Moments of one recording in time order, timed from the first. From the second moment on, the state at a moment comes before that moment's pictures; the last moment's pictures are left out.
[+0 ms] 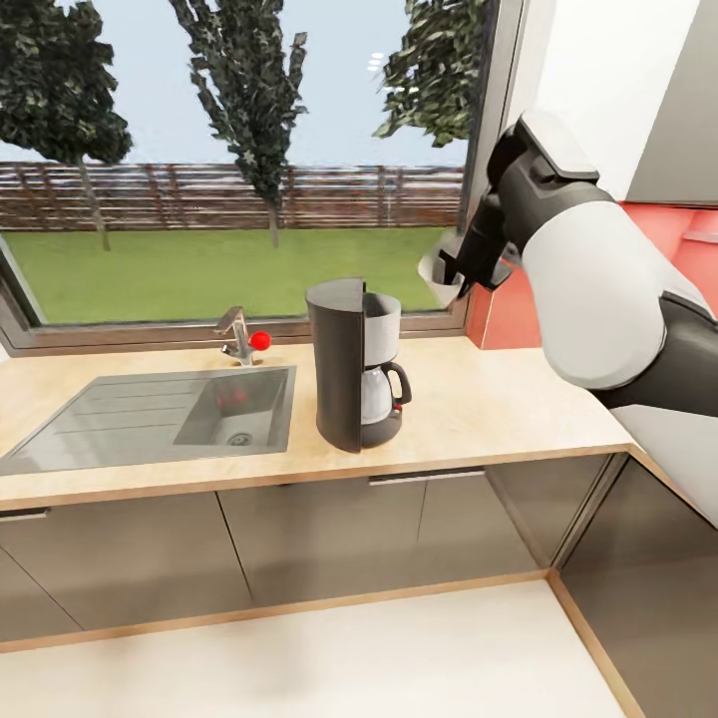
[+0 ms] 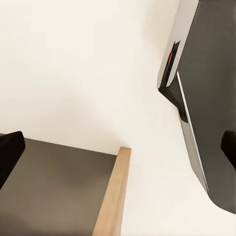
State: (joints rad) left arm 0.11 0.13 0.14 0.00 0.09 -0.15 0.03; right arm -1.91 0.17 -0.37 -0.38 -1.20 0.72 -1.56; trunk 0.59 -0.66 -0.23
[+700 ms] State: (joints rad) left arm 0.11 0.13 0.14 0.00 0.09 -0.15 0.03; right arm -1.91 0.17 -0.37 -0.36 -1.32 0.72 -1.56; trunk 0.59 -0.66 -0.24
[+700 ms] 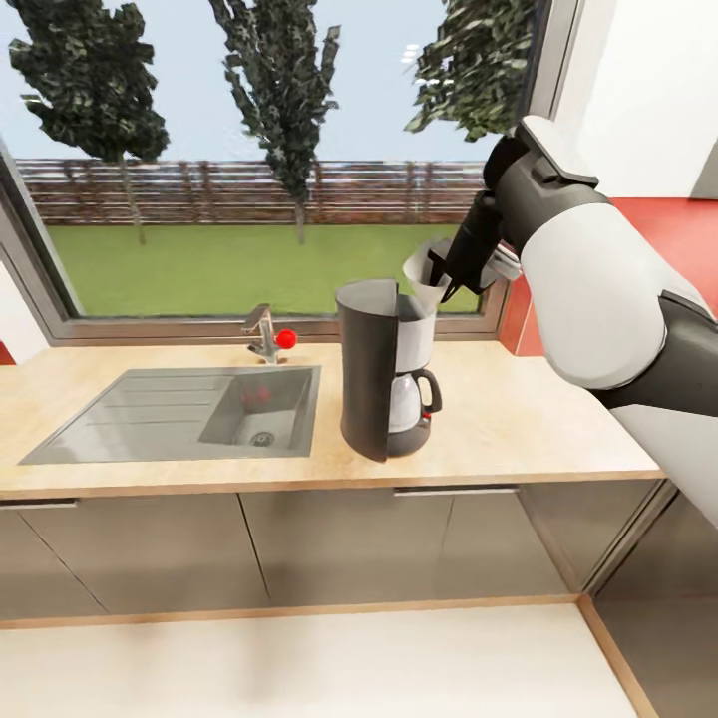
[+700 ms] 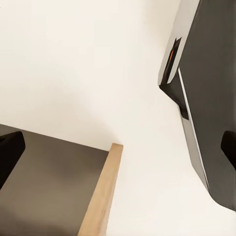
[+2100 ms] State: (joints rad) left arm 0.11 0.12 0.14 0.00 0.09 -0.18 0.03; right arm -1.89 0.17 -0.42 -0.34 -1.35 0.70 -1.56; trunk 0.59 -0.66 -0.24
